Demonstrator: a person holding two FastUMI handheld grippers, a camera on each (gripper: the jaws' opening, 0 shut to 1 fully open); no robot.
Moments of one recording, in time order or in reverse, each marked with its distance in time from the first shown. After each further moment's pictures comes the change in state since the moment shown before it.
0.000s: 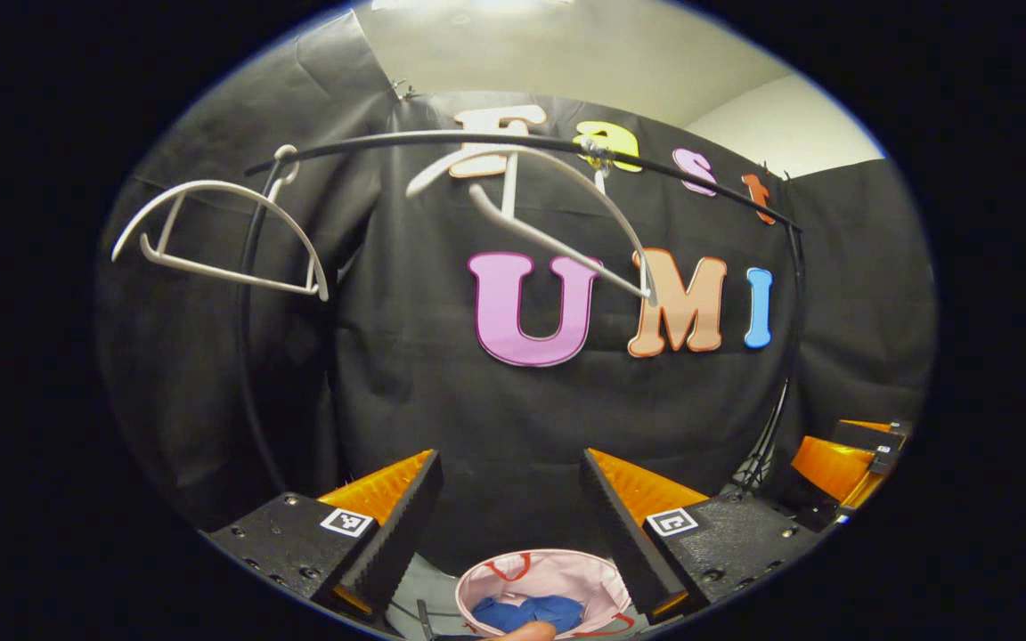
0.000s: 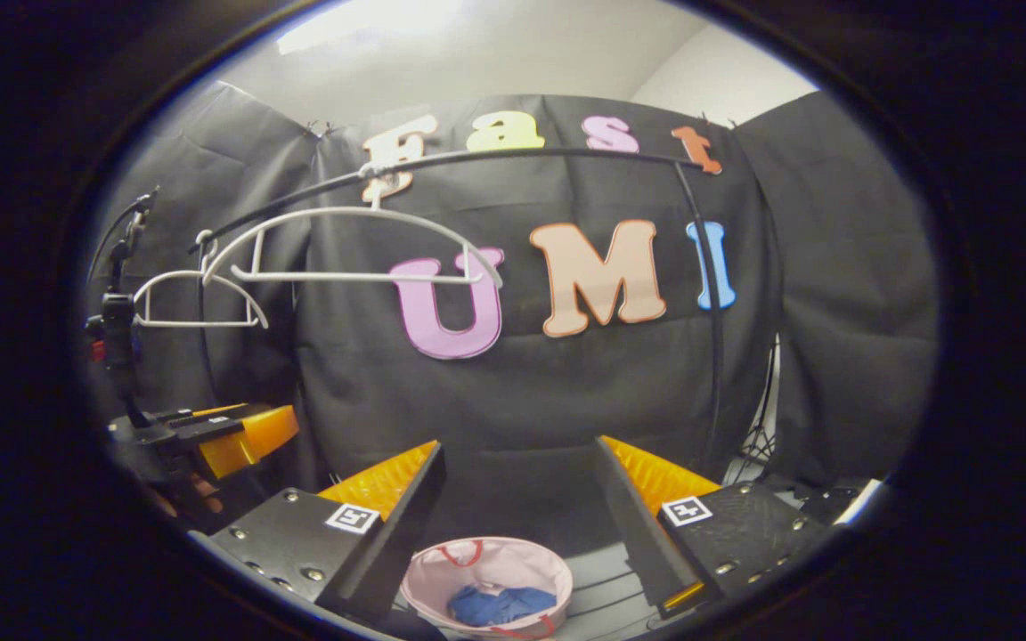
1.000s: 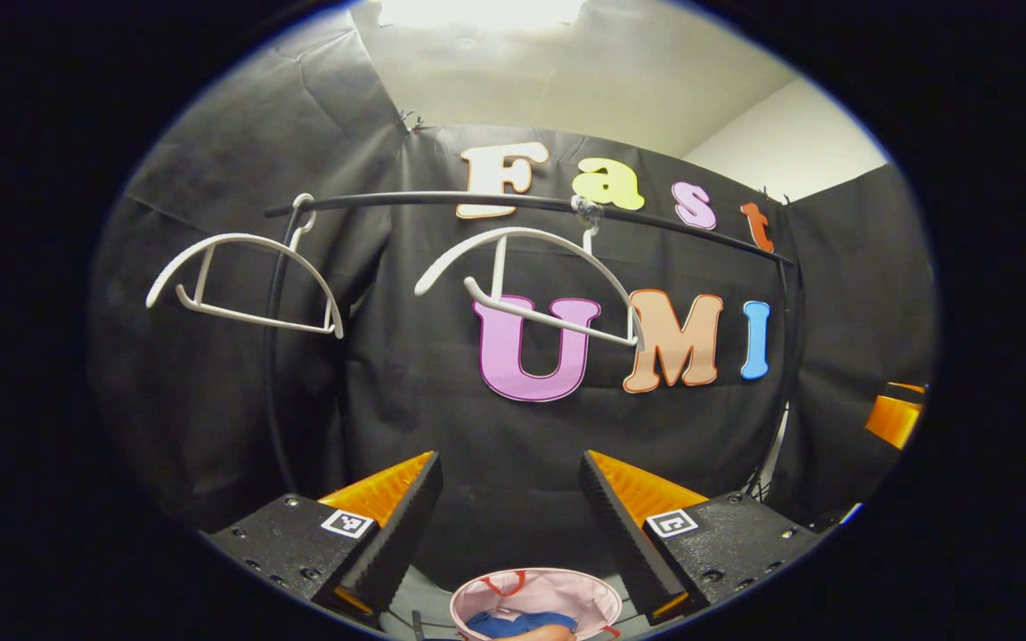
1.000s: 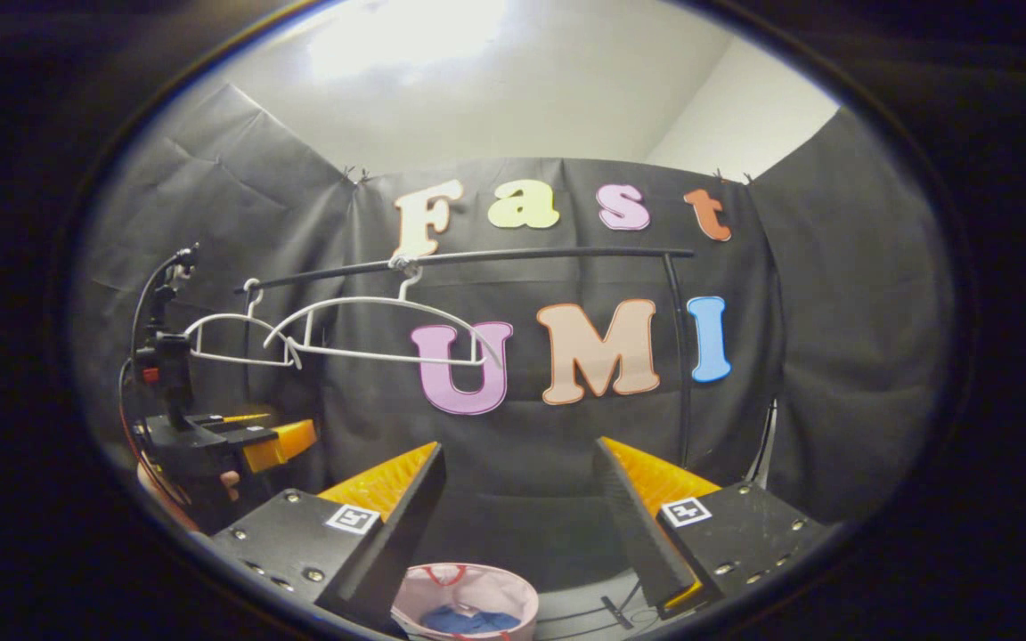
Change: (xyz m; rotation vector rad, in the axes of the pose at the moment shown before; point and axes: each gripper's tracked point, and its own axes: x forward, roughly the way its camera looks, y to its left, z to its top) left arm -0.022 -0.007 0.024 -0.015 -0.068 0.008; right arm -0.066 -0.038 0.064 -0.068 -0.146 0.075
